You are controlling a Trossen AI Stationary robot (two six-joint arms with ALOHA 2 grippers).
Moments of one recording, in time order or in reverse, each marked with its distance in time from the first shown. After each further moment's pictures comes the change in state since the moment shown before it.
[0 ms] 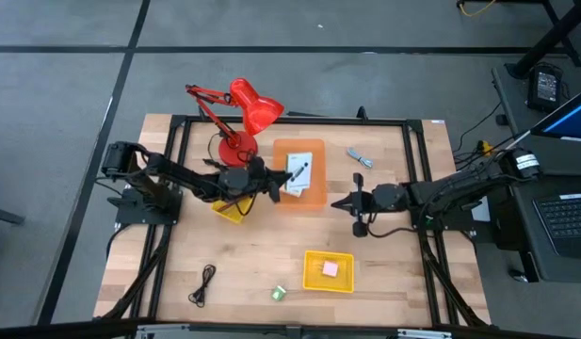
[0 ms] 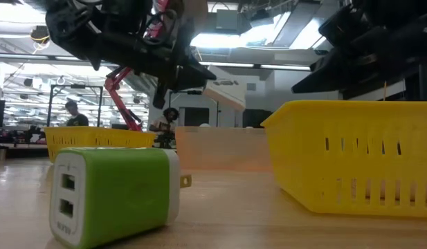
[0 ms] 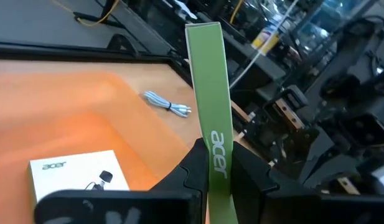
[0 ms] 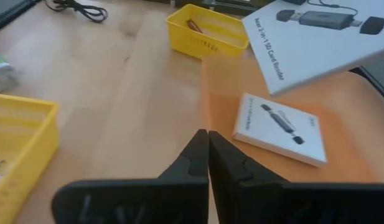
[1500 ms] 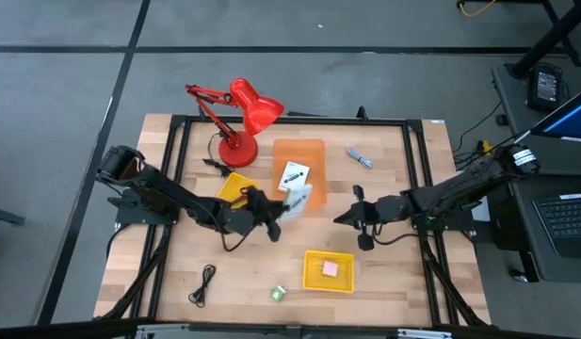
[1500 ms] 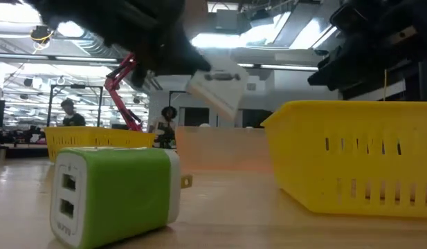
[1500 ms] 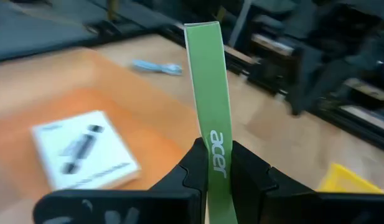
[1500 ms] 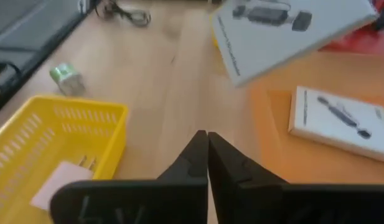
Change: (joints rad) left arm -0.347 -0.008 0.147 -0.397 -0.331 0.123; right arm 0.145 0.000 0.034 -0.079 0.004 0.166
